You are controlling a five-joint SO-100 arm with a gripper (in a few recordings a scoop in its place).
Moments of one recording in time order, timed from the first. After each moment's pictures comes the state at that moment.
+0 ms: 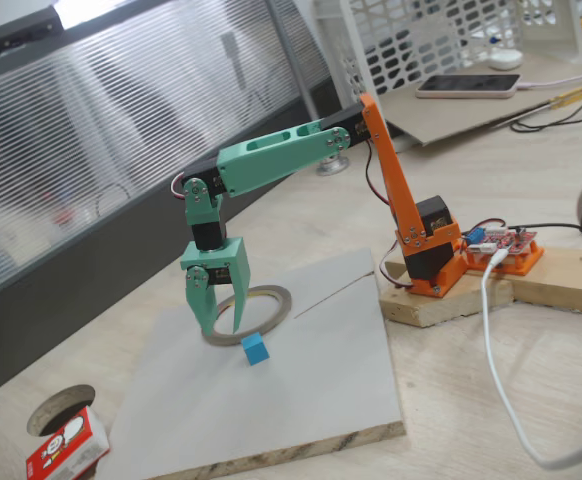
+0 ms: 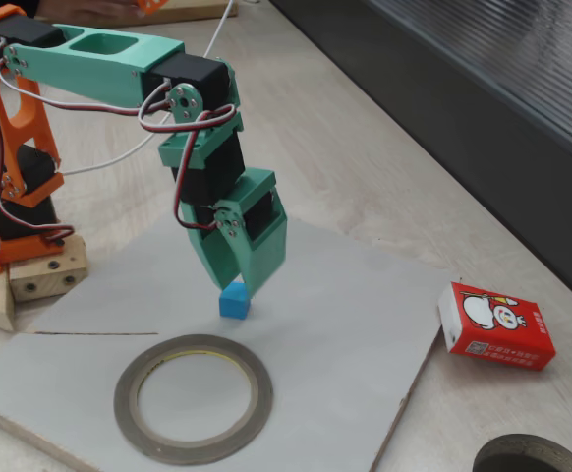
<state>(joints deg) -7.6 83.5 85.2 78.0 104.6</state>
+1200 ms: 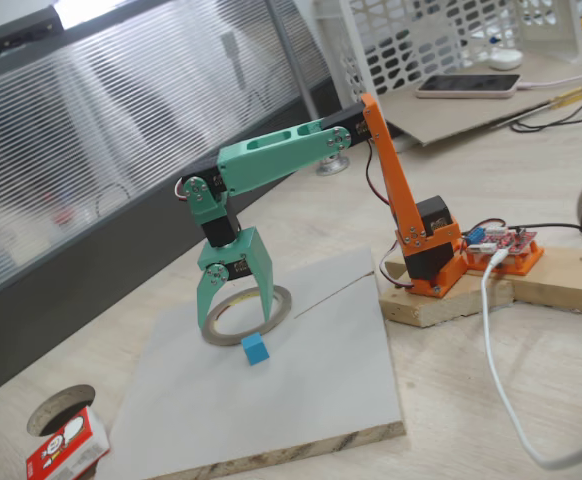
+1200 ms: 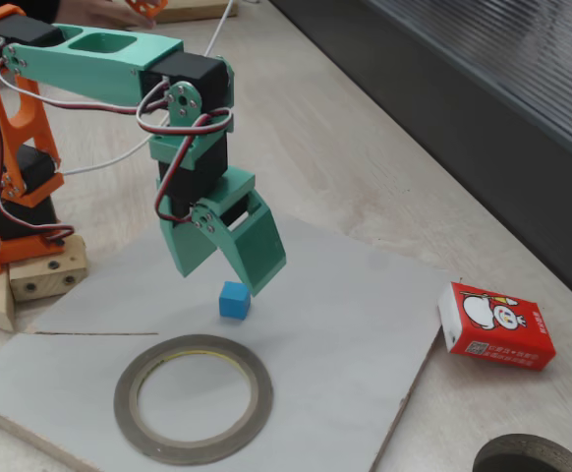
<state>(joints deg) -7.6 83.7 85.2 89.8 104.6</state>
